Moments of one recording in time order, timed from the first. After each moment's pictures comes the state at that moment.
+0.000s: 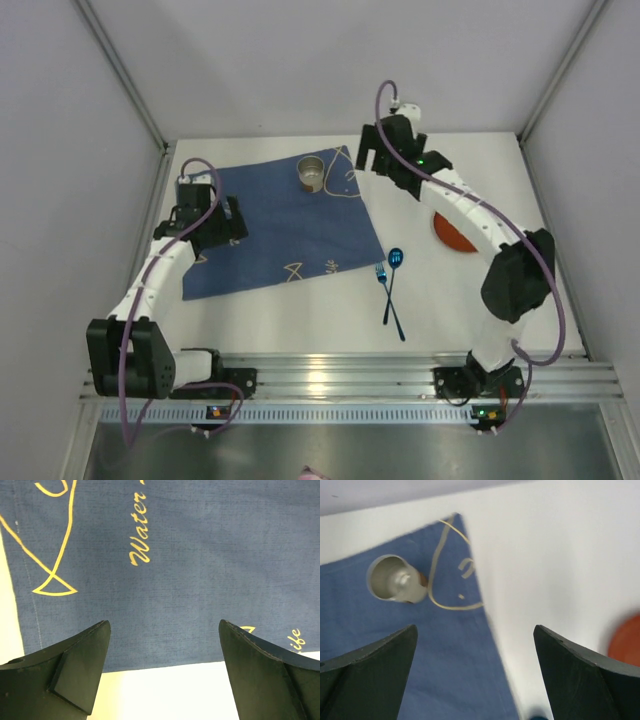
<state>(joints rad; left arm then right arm) -0.05 1.26 0.96 -0.53 -0.02 -0.33 0.58 1.85 1.75 -0.39 0.40 0.42</state>
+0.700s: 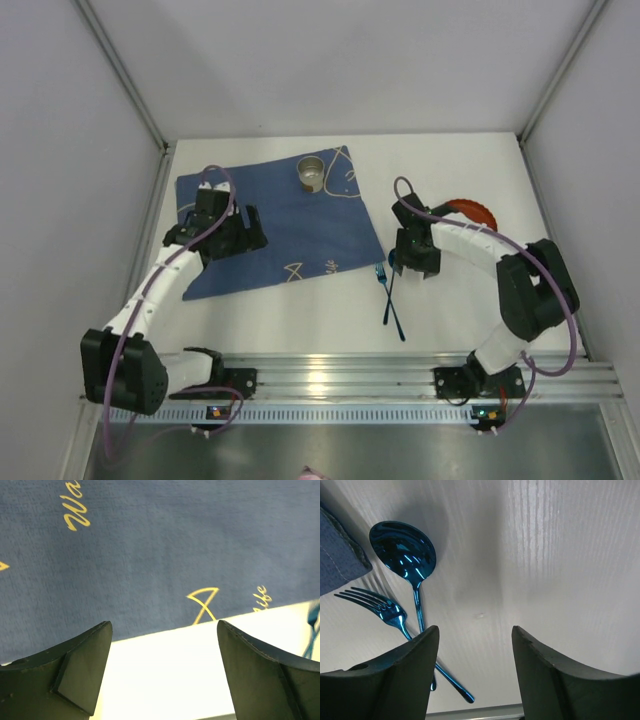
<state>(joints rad) -0.18 1.25 0.96 -0.59 0.05 -0.42 0.48 1.62 1.06 -0.82 0.18 0.62</state>
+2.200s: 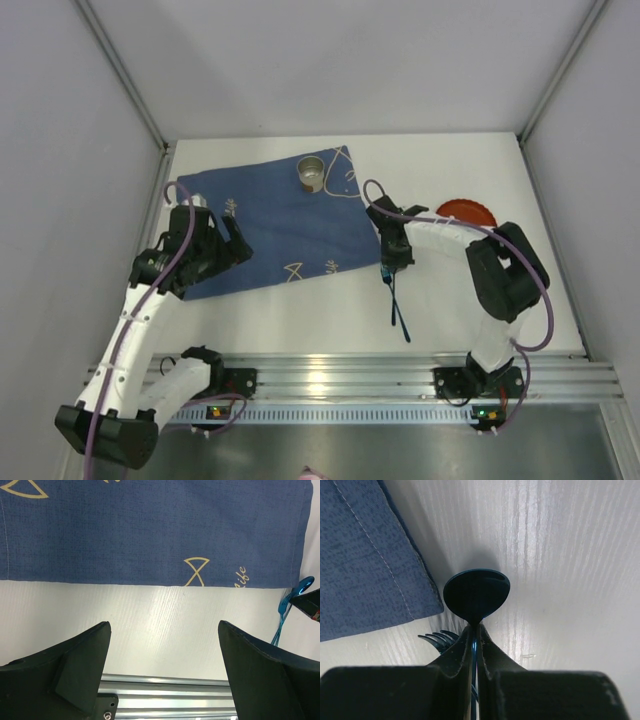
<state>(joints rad) -0.22 0.92 1.02 -0.94 -0.05 -0.62 0.58 1.82 1.16 -0.70 0.22 0.58</state>
